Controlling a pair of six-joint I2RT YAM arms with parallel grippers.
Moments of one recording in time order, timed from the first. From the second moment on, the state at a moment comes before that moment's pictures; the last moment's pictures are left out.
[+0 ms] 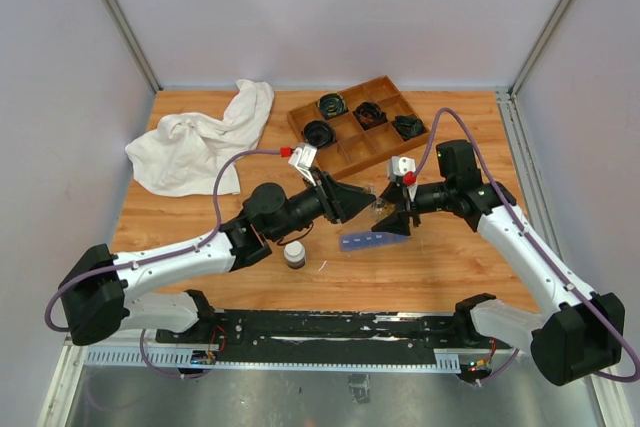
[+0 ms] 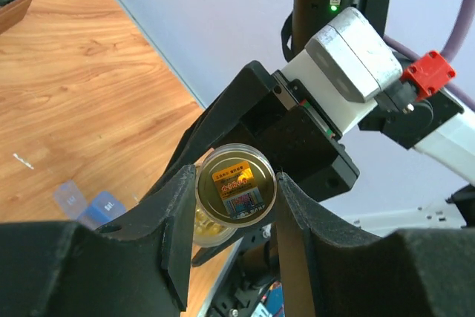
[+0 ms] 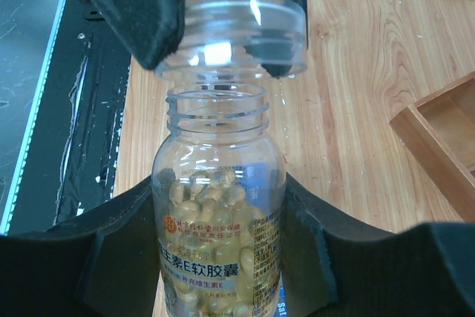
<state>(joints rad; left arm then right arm) -0.98 1.19 0.69 0.62 0.02 -0.77 0.34 1.11 0.89 -0.59 -1.10 -0.72</state>
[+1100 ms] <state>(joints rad) -0.49 1.72 0.97 -0.16 -0.23 -0.87 0.08 0.91 1.00 0.05 -0.99 -0.01</state>
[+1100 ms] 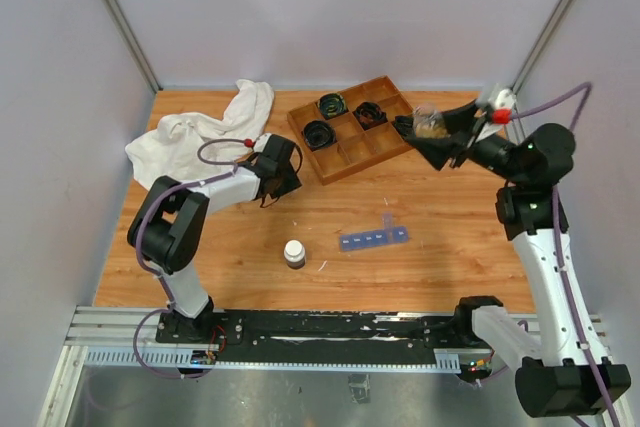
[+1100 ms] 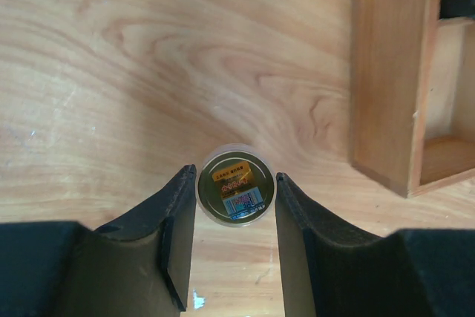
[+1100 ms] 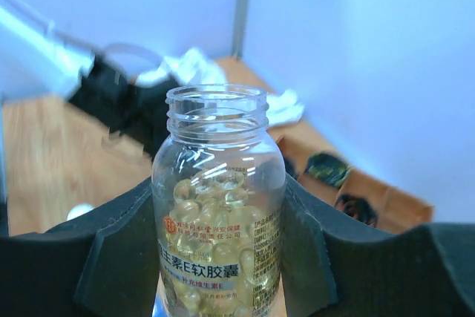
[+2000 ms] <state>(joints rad) -0.49 1.34 0.74 0.04 -0.06 -0.63 -0.08 1.00 1.07 0.90 -0.79 0.96</state>
